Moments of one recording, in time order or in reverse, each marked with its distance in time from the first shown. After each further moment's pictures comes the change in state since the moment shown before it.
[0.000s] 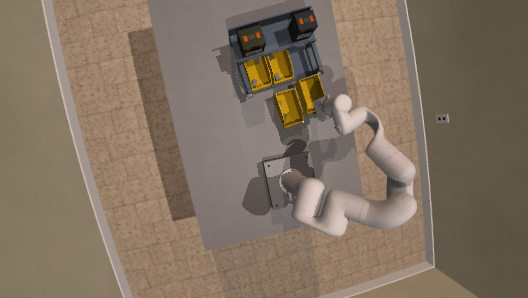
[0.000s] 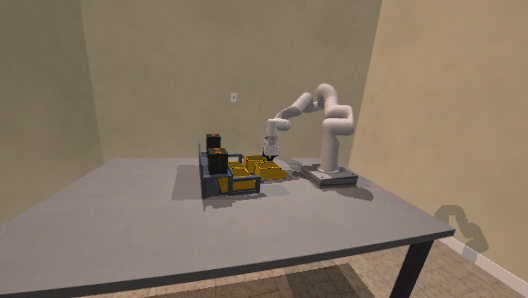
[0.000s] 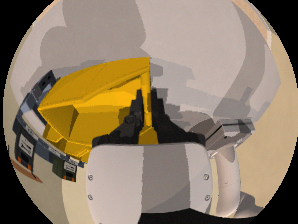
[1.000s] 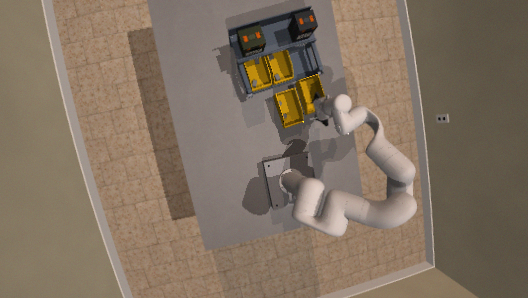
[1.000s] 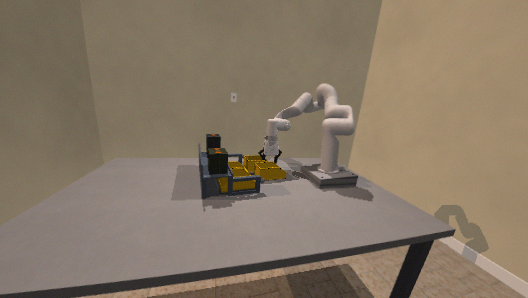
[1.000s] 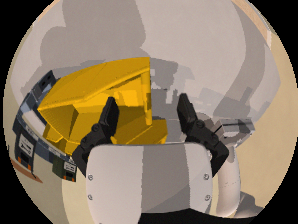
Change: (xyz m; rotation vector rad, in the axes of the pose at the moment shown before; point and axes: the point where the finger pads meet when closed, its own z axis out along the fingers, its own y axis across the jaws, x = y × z) arm 0.000 0.000 0.000 0.000 0.000 0.000
